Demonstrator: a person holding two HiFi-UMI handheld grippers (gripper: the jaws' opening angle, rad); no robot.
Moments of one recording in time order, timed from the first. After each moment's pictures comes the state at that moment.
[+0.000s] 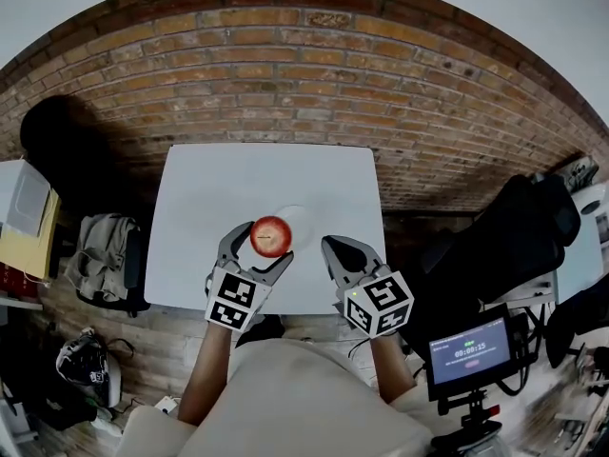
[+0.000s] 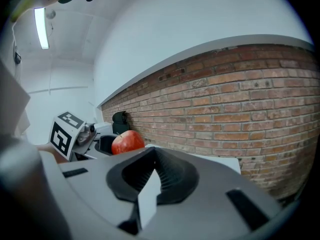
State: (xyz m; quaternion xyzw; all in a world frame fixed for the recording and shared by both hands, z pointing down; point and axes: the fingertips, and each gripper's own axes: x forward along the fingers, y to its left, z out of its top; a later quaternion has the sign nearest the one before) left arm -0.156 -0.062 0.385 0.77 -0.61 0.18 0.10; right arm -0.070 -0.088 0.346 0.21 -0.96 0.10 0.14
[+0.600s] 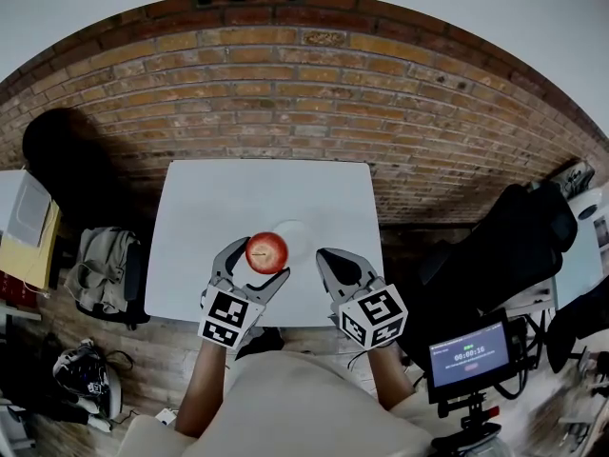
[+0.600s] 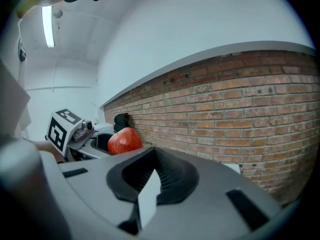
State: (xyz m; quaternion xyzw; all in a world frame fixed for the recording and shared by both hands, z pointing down) left arm -0.159 -0.049 0.365 0.78 -0.60 0.16 0.07; right arm -0.078 -0.082 0.336 0.21 -0.97 0.07 0.12
